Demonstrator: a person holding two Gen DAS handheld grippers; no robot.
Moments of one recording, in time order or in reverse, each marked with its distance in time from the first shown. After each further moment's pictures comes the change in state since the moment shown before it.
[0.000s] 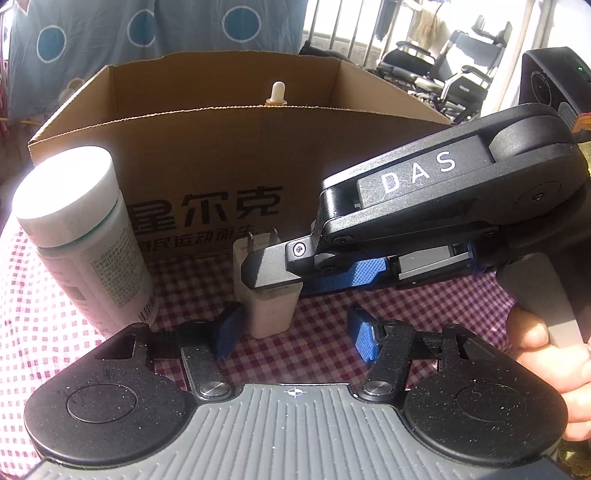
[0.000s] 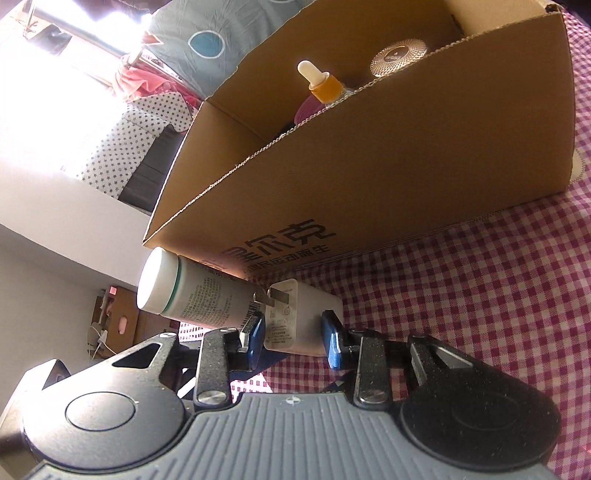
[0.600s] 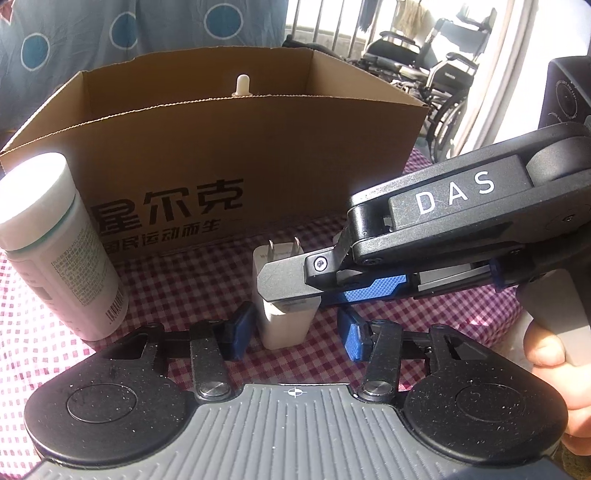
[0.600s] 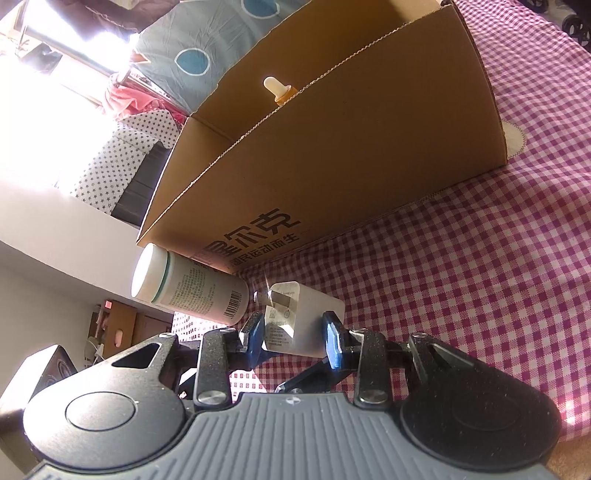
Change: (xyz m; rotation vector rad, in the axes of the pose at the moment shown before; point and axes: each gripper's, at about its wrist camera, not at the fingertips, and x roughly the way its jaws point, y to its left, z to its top) left arm 0.017 -0.014 0.006 0.041 0.019 -0.011; right arm -0.022 -0.022 -0.019 0.036 -0.051 -0.023
